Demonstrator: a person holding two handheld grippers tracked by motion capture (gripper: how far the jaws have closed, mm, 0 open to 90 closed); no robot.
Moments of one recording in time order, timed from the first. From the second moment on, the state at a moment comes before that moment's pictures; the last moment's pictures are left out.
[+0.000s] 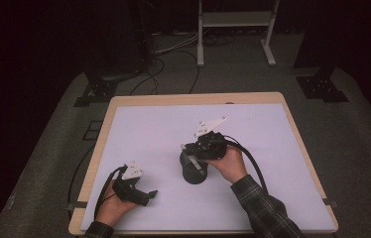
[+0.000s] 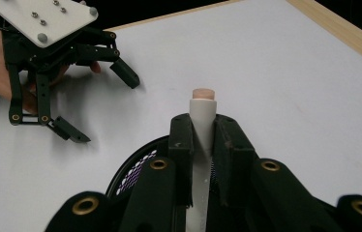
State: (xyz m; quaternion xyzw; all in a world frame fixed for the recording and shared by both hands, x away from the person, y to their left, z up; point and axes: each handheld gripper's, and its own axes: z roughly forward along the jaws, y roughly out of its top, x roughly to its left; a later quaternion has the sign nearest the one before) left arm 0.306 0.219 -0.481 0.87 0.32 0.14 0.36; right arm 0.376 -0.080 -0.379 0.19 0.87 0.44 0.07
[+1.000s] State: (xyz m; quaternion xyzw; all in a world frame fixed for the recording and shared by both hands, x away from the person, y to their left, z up) left arm 0.306 0.219 -0.481 0.87 0.32 0.14 0.36; right arm 0.371 -0.115 -0.372 0.23 0.87 0.42 0.11
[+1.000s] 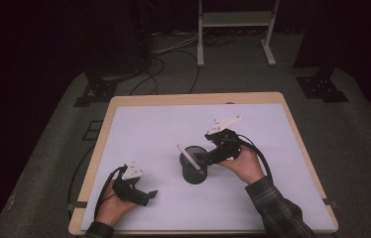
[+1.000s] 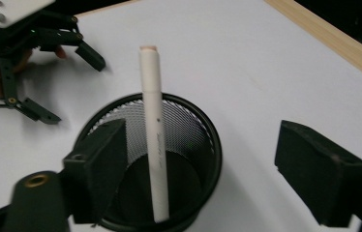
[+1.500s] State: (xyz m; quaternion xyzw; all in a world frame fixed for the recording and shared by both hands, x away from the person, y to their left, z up) left arm 0.306 0.219 -0.481 0.87 0.32 0.14 0.36; right arm 0.356 -0.166 -0.385 0.28 0.86 0.41 0.13
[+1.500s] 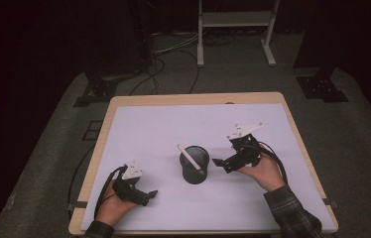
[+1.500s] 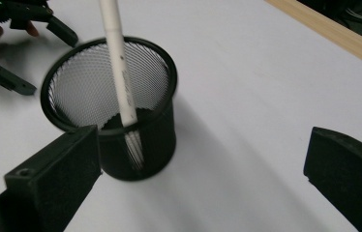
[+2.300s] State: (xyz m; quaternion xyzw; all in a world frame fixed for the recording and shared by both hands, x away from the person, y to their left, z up) left arm 0.306 0.219 -0.481 0.87 0.32 0.14 0.36; right arm 0.323 -0.264 -0.445 0.36 0.85 0.36 0.15
